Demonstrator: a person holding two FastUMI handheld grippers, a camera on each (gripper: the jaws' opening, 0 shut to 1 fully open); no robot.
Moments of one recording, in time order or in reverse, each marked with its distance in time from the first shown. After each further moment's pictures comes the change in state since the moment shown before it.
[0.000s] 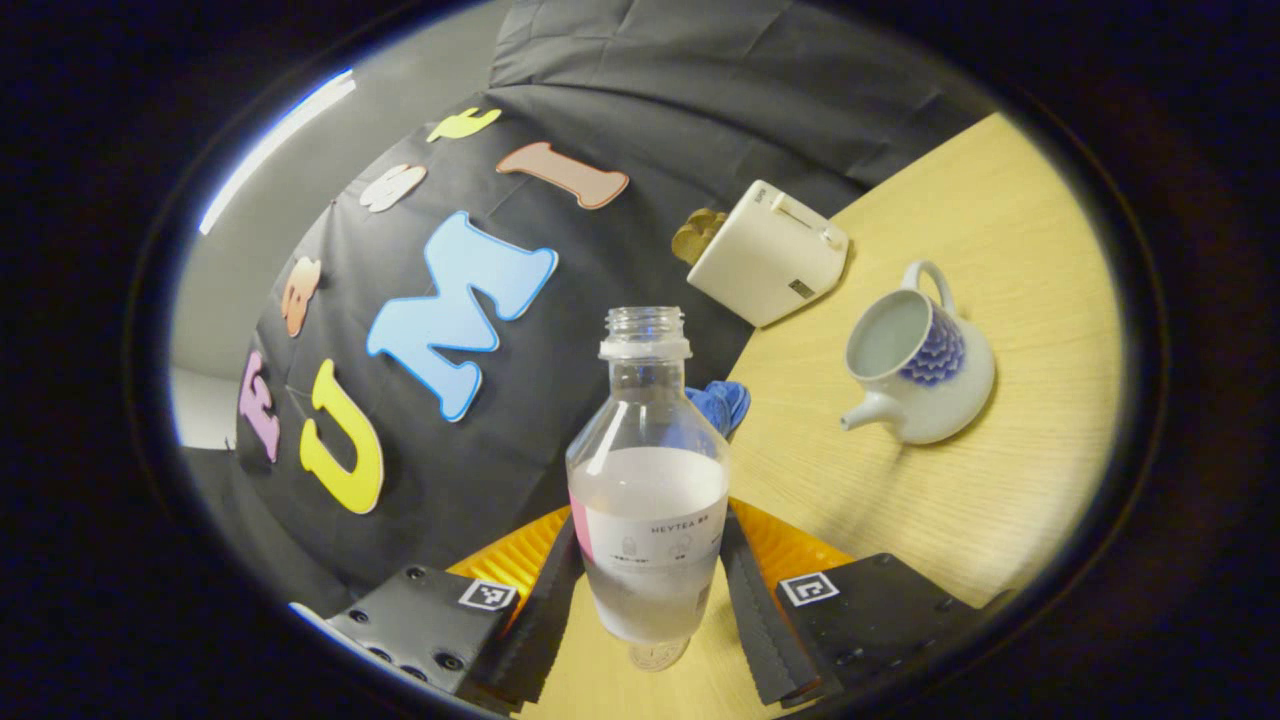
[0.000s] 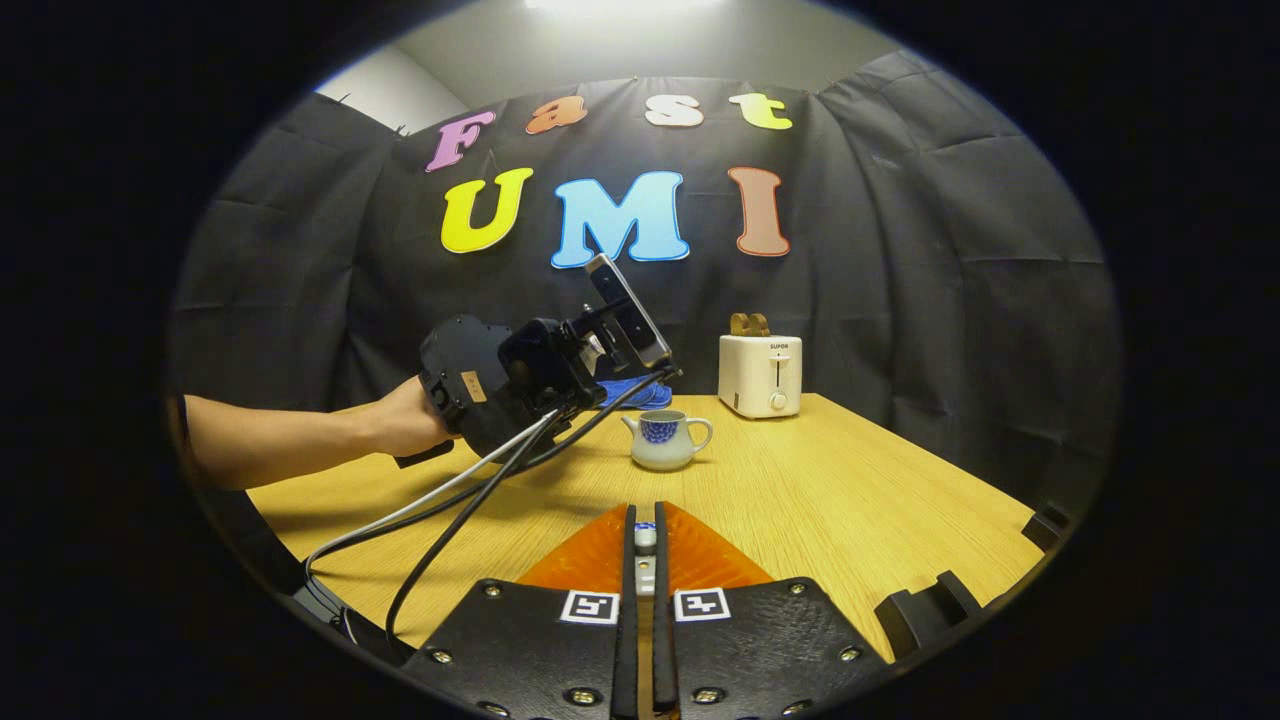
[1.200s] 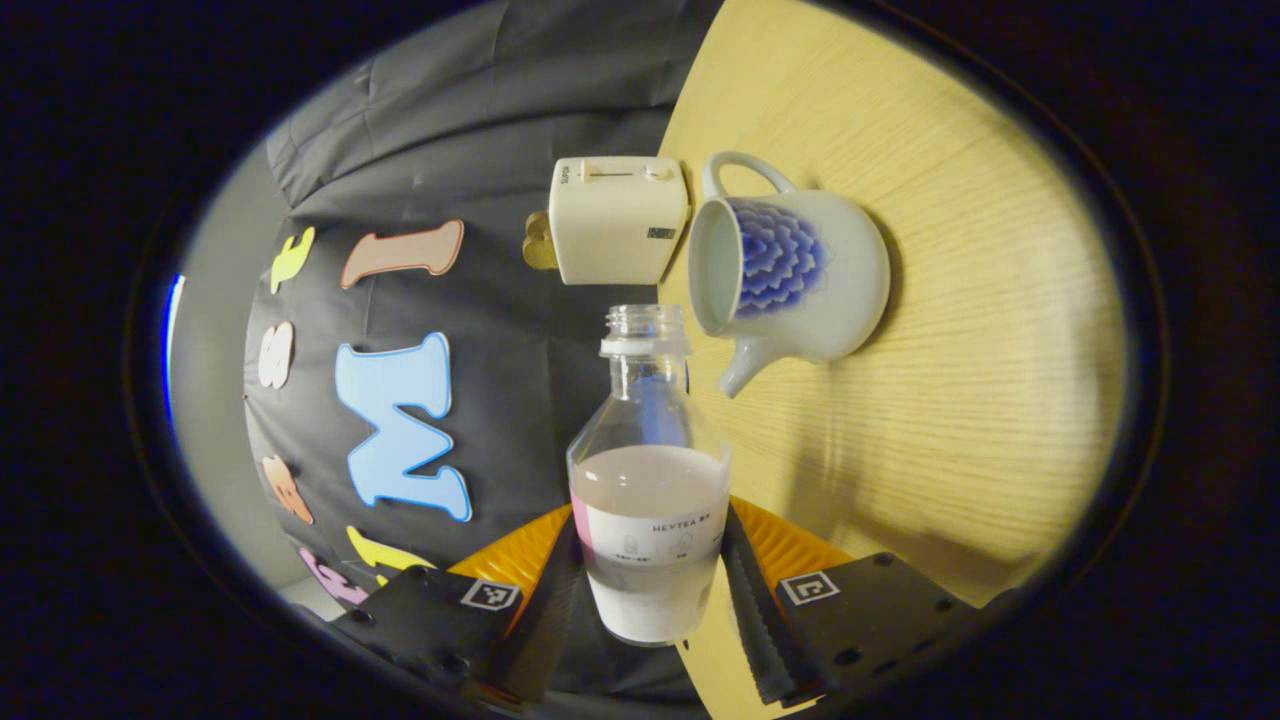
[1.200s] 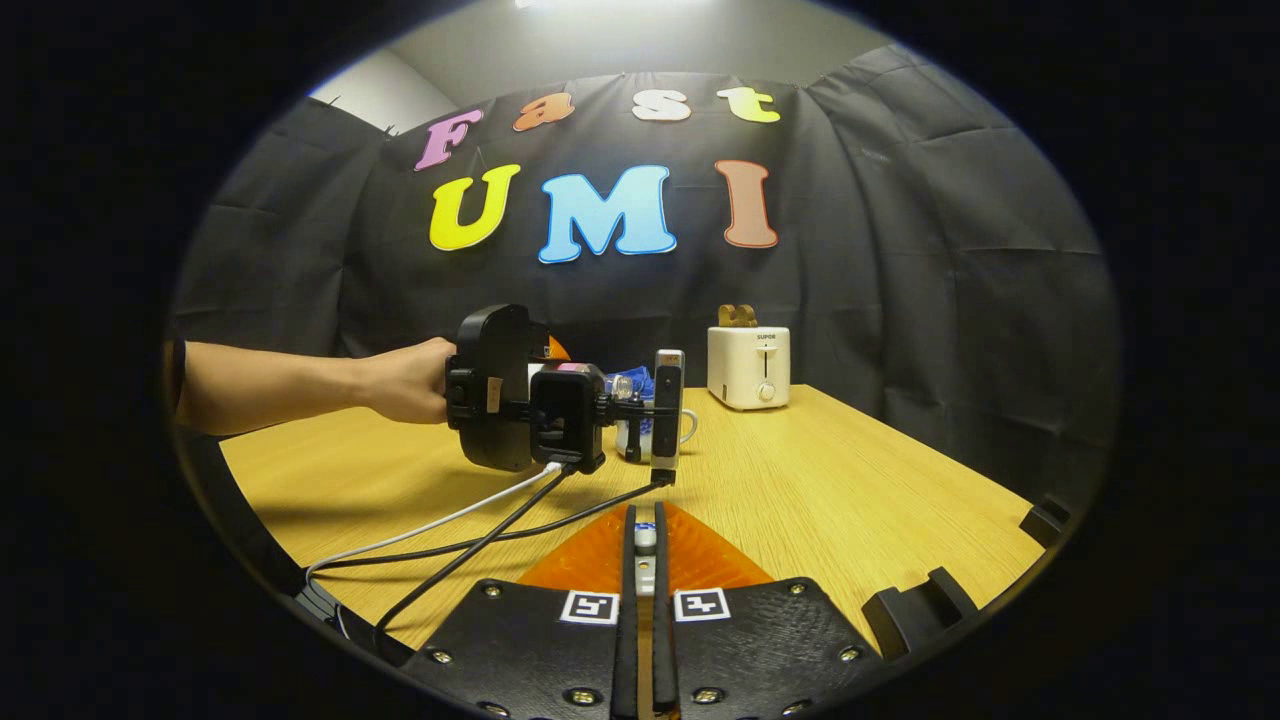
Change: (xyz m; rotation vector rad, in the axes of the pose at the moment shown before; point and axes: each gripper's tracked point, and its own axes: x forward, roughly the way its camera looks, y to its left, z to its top) left arm 0.011 -0.036 0.008 0.549 0.075 -0.092; right arm 0.000 -0.014 -0.006 0.018 0.014 -0.018
